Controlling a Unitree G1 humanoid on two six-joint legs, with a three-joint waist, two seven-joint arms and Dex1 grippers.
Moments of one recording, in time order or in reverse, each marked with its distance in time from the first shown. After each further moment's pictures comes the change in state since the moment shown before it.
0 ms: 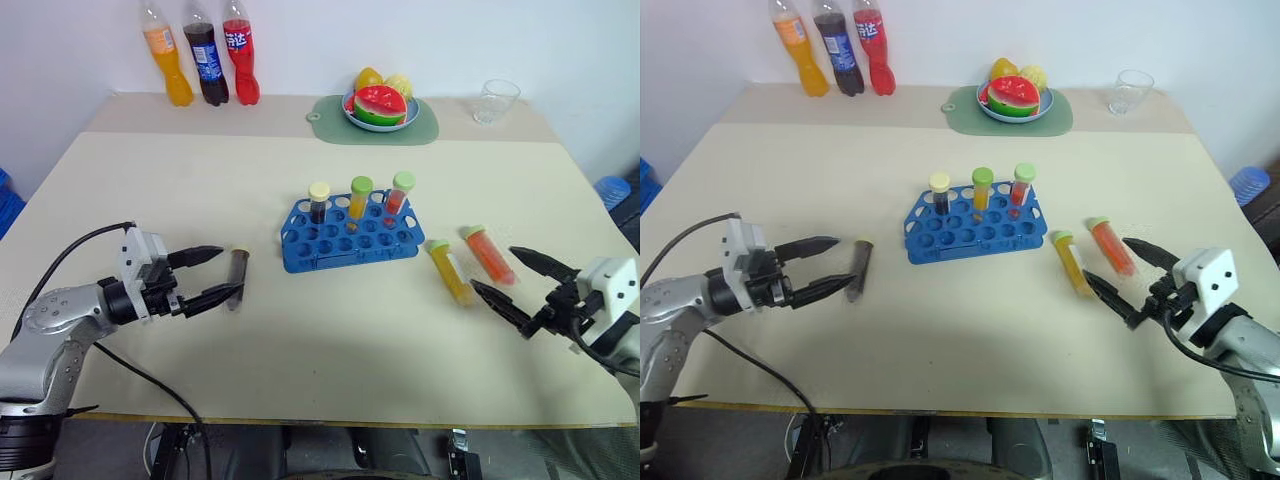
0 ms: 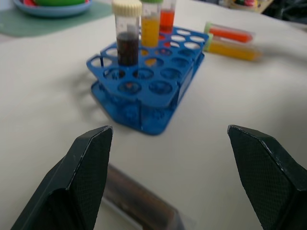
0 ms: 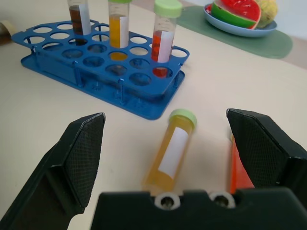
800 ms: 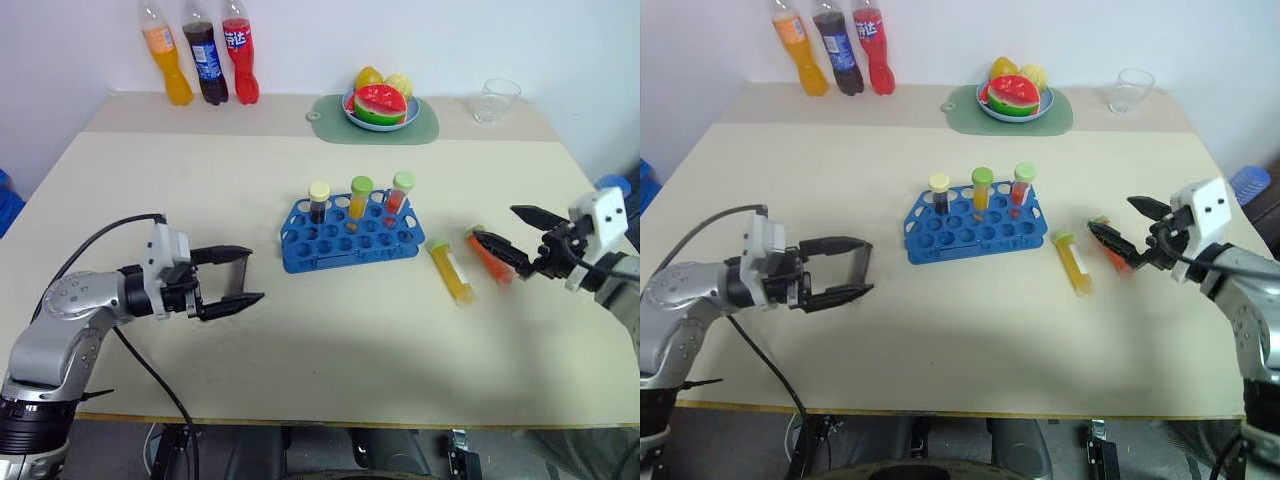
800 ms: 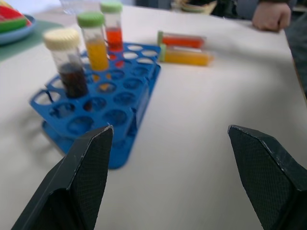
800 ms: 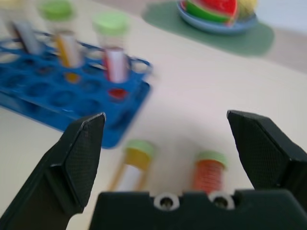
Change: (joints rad) left arm -0.098 -0.016 -0.103 -0.052 0.030 -0.022 -0.091; right arm -0.463 -0.160 0.160 0.285 -0.016 0.329 -0.041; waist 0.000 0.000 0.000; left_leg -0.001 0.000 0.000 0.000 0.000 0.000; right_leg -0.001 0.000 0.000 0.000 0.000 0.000
